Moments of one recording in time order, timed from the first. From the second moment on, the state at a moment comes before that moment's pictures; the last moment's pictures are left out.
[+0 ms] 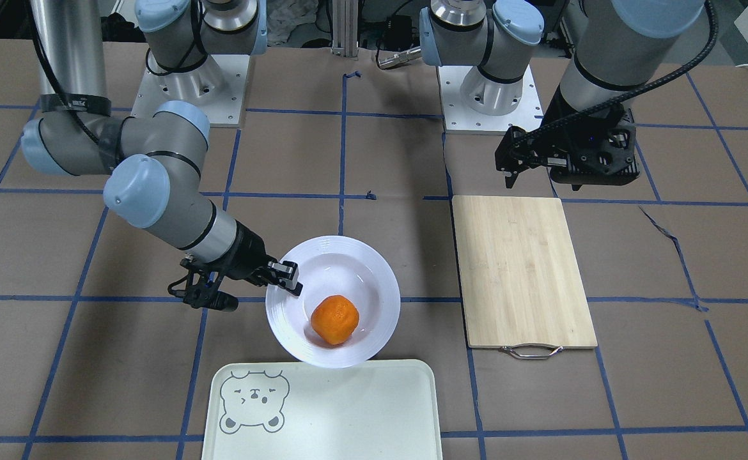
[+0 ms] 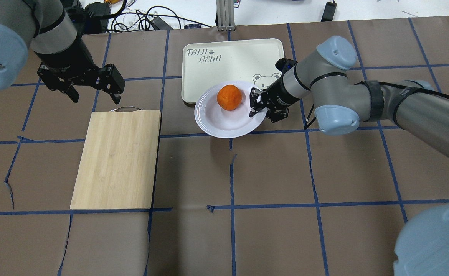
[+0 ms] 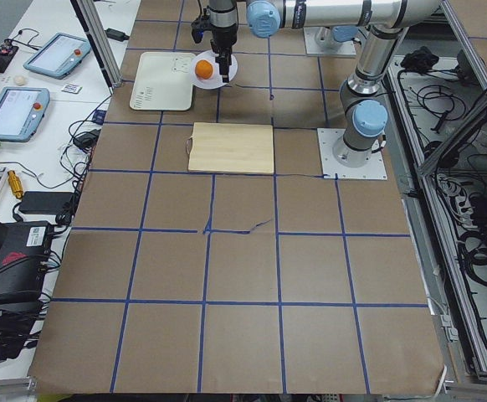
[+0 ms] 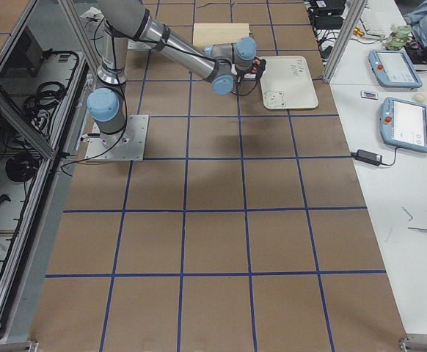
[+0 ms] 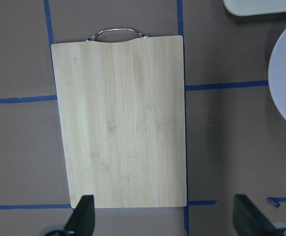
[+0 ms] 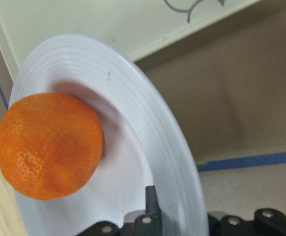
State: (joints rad) left arm -1.52 -1.60 -1.59 -1.57 1.64 0.10; right arm 1.60 -1.20 1.85 -2.34 -1.02 0.40
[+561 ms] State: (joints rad) left arm -1.52 -1.60 -1.59 -1.57 1.64 0.10; right arm 1.58 -0.93 1.50 -2.34 -1.01 0.39
